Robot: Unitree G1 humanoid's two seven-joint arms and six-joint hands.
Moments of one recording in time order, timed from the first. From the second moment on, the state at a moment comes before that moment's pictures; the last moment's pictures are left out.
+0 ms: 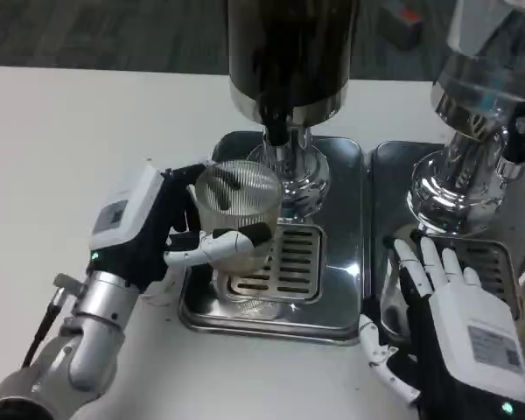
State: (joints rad) left arm -0.52 0.36 -0.31 1.14 0.61 -0.81 0.56; right arm 0.43 -0.13 0.40 -0.35 -1.04 0.25 -0.25
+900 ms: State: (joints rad) left arm -0.62 0.26 -0.48 1.25 0.75 -0.68 0.78; right arm 0.47 -0.10 0.41 -0.39 -1.08 0.28 -0.26
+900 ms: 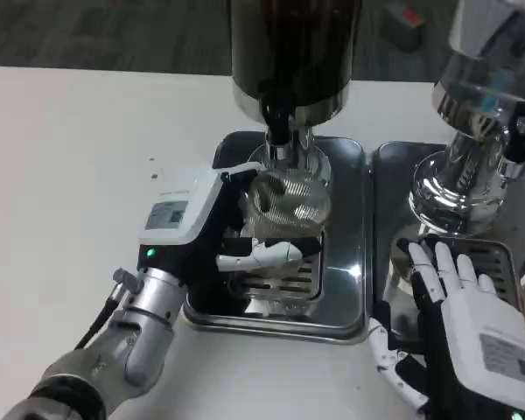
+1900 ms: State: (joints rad) left arm -0.60 0.32 -0.47 1.25 0.68 -0.73 0.69; right arm 0.41 -0.13 0.39 -0.36 -1.03 0.28 -0.25
